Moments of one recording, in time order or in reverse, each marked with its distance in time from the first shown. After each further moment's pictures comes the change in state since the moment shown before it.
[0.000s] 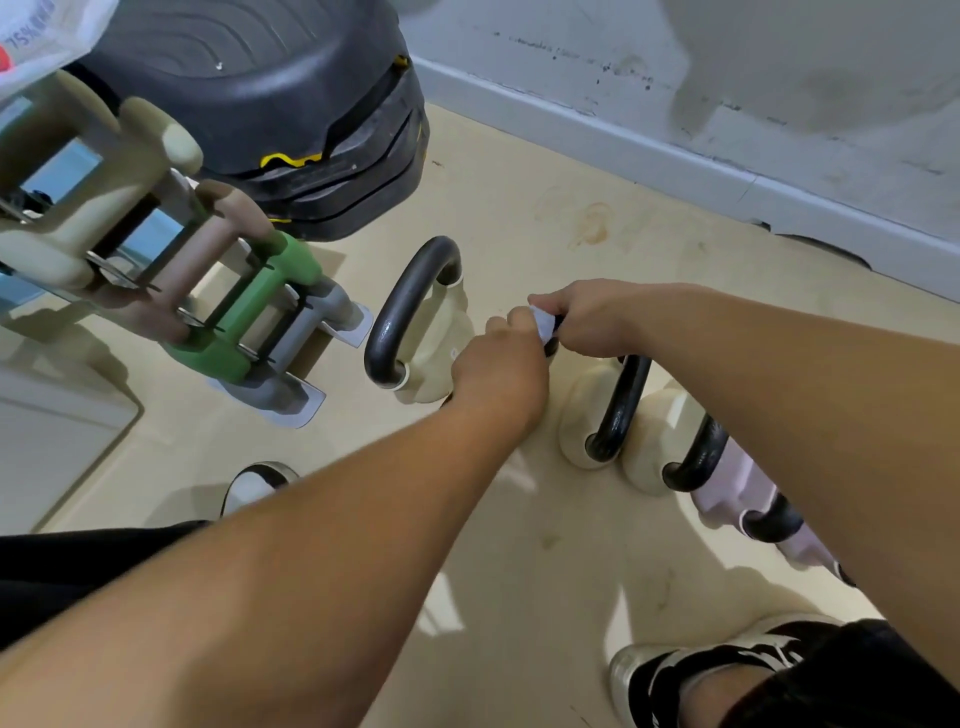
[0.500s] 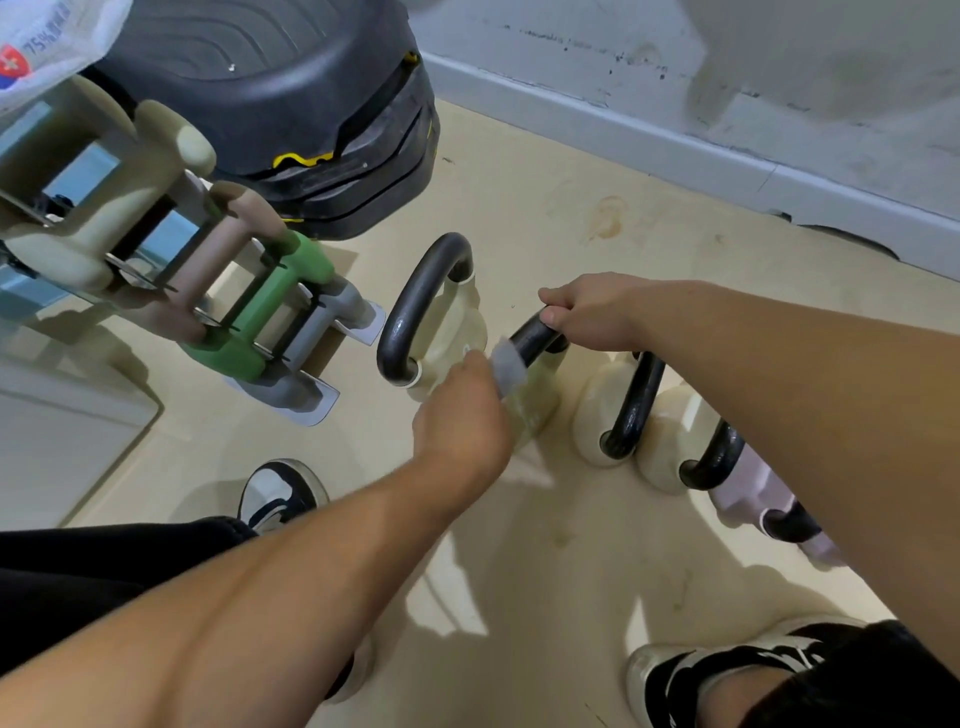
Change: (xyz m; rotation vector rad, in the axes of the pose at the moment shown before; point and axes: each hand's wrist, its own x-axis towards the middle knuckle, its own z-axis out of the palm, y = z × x) left_hand -0.040 -0.048 0.021 -0.164 0.075 -0.157; right_hand 0.004 -0.005 0.003 -0.043 0.042 0.028
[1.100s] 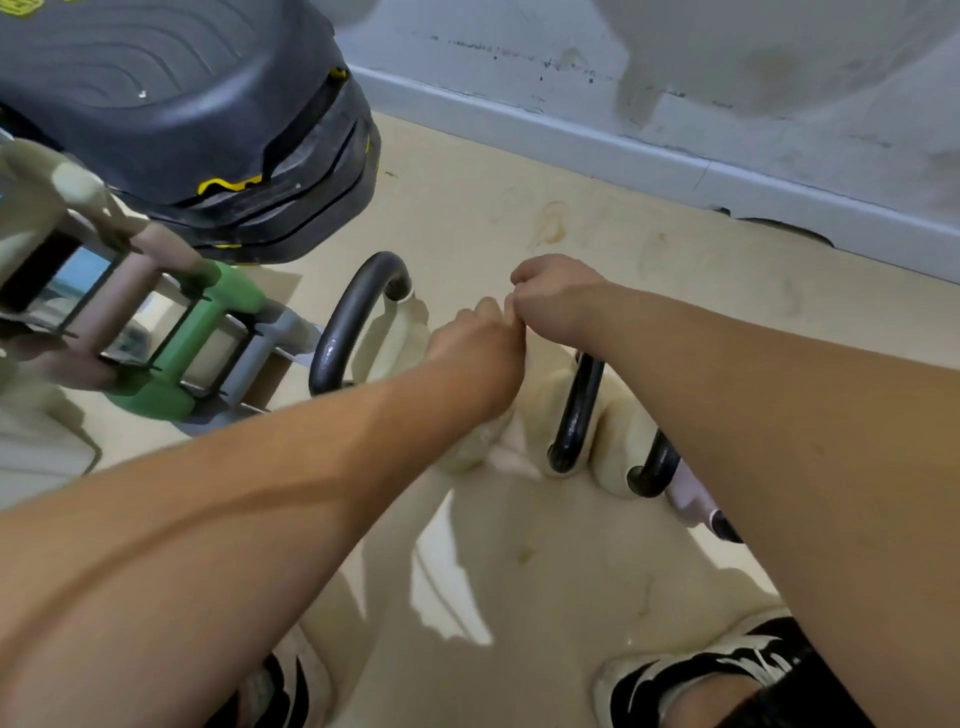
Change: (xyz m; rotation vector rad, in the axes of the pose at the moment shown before) left_hand 0.059 0.086 -0.007 0.673 -0.177 0.396; right_hand -0.006 0.019 -0.010 0.435 0.248 0.076
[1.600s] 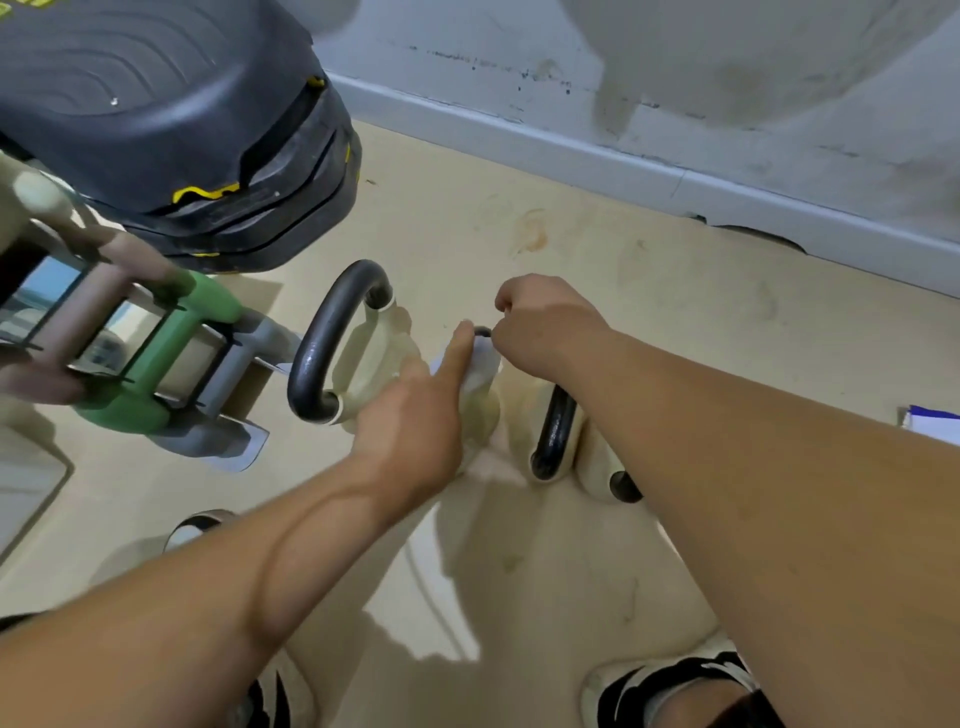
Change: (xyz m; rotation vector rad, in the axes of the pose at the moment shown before) left_hand -0.061 -0.025 0.024 -0.342 0.076 -0.047; right_hand -0.016 0.003 0.009 -0.083 0.081 0.046
